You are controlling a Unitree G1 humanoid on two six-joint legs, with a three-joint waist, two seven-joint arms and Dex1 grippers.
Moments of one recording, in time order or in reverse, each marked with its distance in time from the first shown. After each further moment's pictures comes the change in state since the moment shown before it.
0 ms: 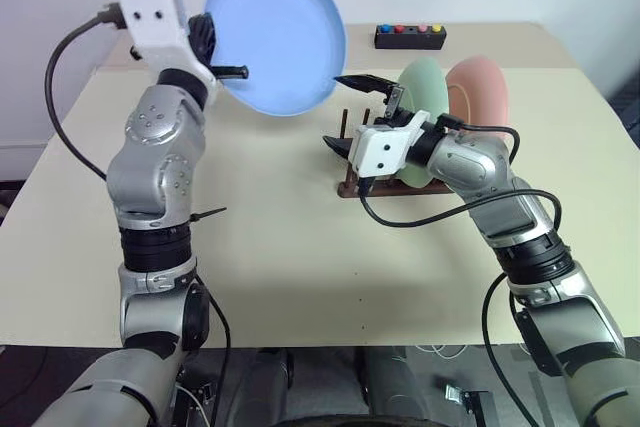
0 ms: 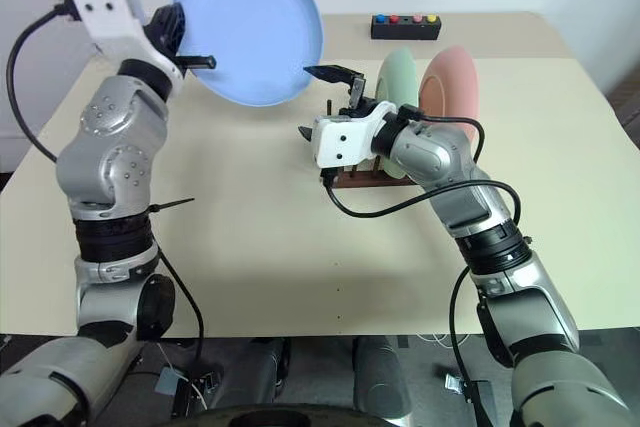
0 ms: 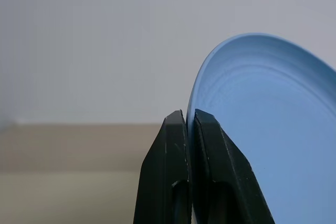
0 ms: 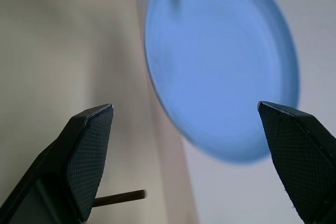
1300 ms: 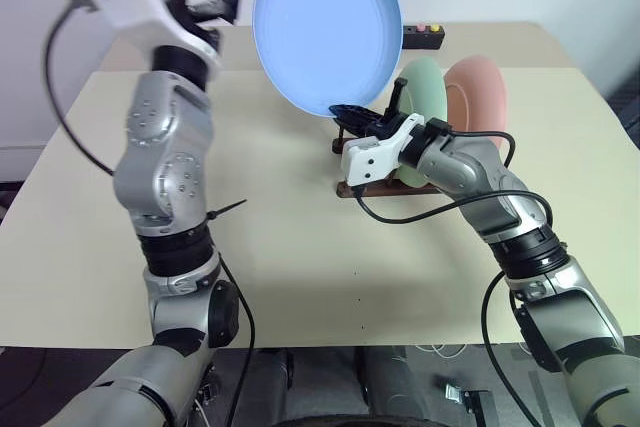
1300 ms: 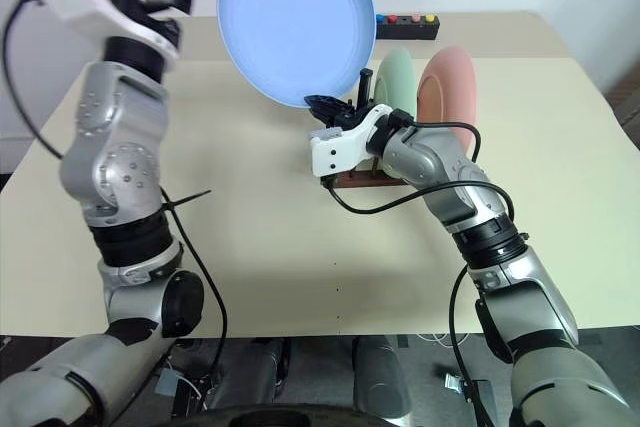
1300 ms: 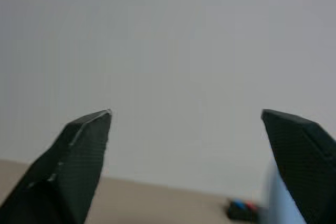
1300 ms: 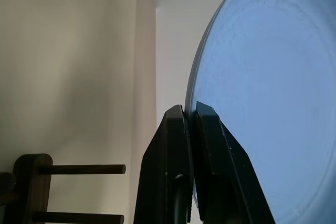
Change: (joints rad) left arm -0.021 -0.096 0.199 -0.065 -0.063 -0.177 0.054; right arm -0.009 -0.008 0.035 0.077 -0.249 -0.097 -0.120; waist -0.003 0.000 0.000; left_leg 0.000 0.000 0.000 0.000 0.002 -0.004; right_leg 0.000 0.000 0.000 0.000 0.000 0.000
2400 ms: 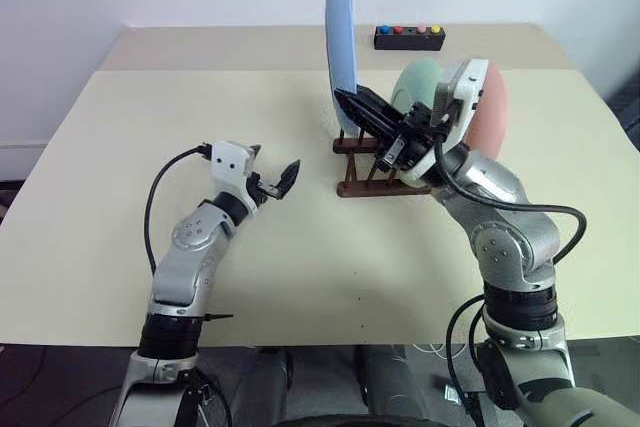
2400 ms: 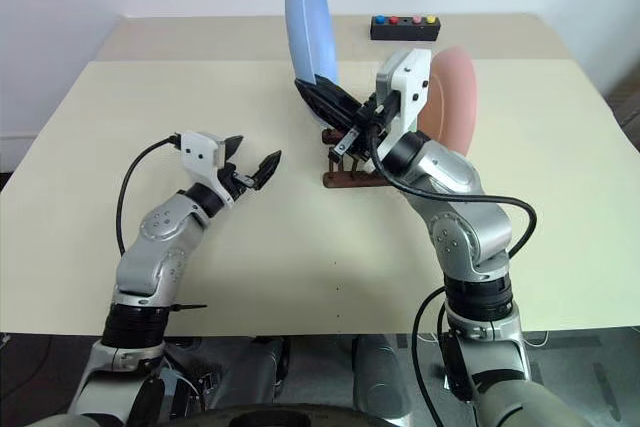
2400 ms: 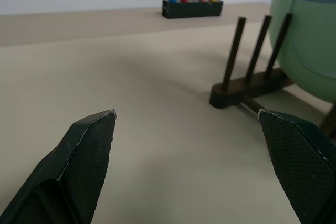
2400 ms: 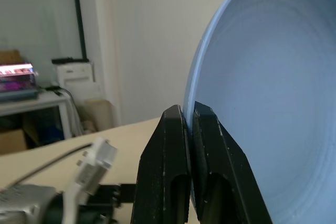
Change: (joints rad) left arm 0.560 0.078 -0.357 0.122 0.055 -0.120 -0.493; right arm 0.238 0.256 -0.329 -0.485 1.265 0.856 0.072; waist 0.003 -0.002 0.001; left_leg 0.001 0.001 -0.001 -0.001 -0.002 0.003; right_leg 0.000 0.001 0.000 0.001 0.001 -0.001
